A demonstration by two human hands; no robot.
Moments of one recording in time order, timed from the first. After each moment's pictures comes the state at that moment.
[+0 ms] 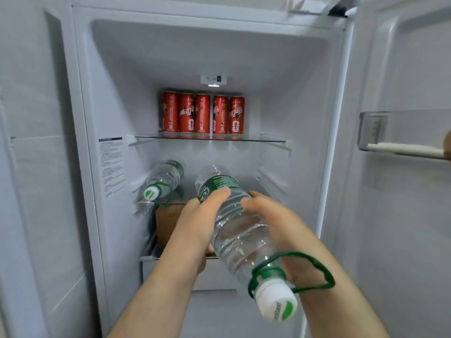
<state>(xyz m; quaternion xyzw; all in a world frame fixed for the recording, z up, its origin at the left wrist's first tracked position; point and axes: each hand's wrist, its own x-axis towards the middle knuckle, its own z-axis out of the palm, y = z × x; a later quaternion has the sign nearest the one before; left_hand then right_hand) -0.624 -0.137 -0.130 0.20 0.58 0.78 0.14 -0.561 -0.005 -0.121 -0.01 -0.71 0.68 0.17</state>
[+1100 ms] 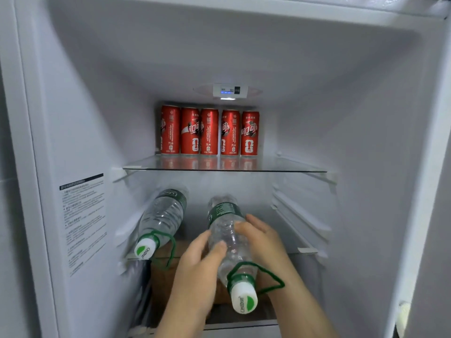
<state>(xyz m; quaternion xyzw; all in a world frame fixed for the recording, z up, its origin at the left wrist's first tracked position) -0.747 -0.118 -0.149 0.21 0.61 0.76 0.07 -0.728 0.013 -0.131 -0.08 -0.65 0.72 0.22</state>
